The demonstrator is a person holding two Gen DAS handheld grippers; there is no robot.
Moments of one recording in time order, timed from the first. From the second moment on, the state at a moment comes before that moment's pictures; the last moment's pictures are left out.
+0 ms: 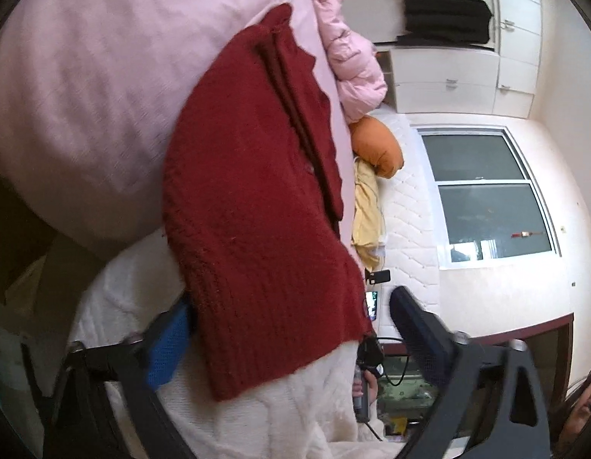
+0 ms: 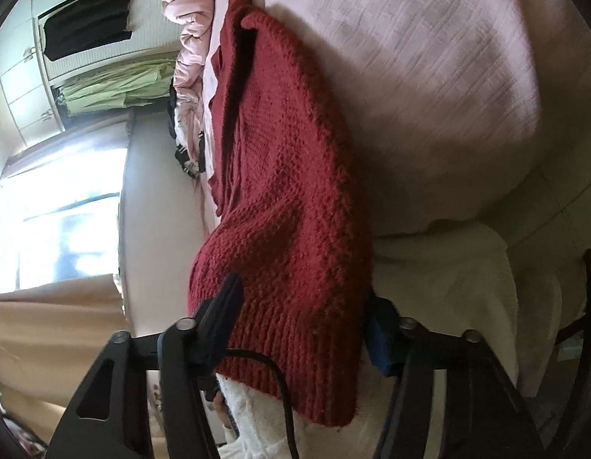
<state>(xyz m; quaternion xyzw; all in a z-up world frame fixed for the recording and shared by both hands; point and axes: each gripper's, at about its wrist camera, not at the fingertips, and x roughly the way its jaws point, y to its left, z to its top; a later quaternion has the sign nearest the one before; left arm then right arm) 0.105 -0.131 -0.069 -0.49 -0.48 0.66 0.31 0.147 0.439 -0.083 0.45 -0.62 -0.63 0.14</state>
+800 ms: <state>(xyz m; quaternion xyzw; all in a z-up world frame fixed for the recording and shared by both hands) 0.043 -0.134 0.001 -0.39 -0.45 0.74 0.30 0.129 0.452 0.019 0.36 -0.47 -0.80 0.11</state>
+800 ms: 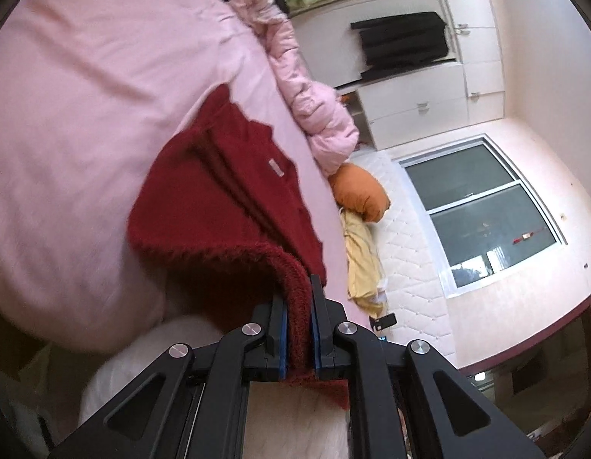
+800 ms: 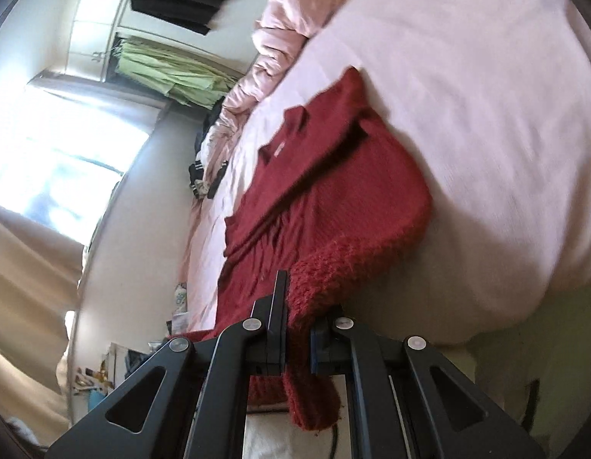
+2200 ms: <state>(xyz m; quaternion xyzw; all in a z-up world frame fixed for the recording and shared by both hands) -0.345 -0.098 -0.091 -0.49 -0.42 0.75 0.14 -0.244 0.528 -0.061 0.40 -0.51 -0.76 0.01</state>
